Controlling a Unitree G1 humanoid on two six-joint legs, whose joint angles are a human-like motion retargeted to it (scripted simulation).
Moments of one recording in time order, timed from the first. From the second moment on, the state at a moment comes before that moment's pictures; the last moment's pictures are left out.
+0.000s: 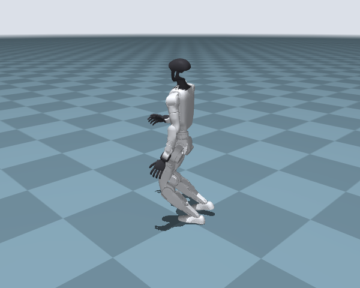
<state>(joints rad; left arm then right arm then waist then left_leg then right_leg) 0.19 0.23 -0.02 1.16 -0.07 -0.18 0.44 -0.09 -0.27 0.29 0.61 -0.08 -0.22 -0.43 -0.09 -0.23 -0.13 -0.35 -0.17 0.26 1.02 -0.87 0.21 -0.47 -0.27 -0.03 1.39 -0.76 0.04</state>
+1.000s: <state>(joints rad) 0.03 0.24 0.01 0.82 -0.20 -0.27 0.42 0.11 -0.16 0.19 1.31 0.05 -0.15 -0.30 -0.08 -0.14 -0.09 -0.09 -0.15 0.12 0.63 -0.61 0.03 -0.53 -0.02 -0.03 1.05 -0.63 0.01</state>
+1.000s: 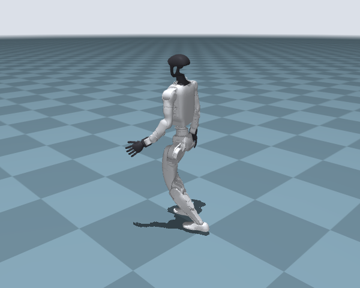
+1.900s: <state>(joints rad) 0.05 0.24 0.02 1.02 -0.30 -0.28 0.34 0.05 -0.12 0.11 1.34 0.24 -0.22 -0.35 -0.03 -0.13 -0.06 -0.17 -0.10 0.14 0.72 -0.76 0.11 -0.22 0.02 0.01 0.85 -0.68 -0.01</state>
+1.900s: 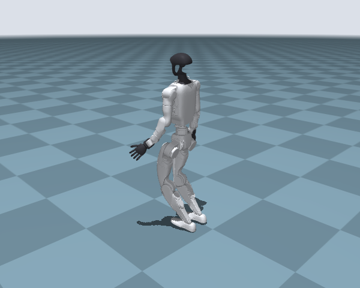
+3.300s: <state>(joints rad) 0.51 0.18 0.01 0.98 -0.21 -0.24 0.24 0.05 -0.33 0.22 0.52 -0.09 -0.31 -0.36 0.00 -0.27 -0.17 -0.52 -0.23 0.26 0.89 -0.57 0.19 -0.32 -0.17 0.04 1.34 -0.27 0.17</state>
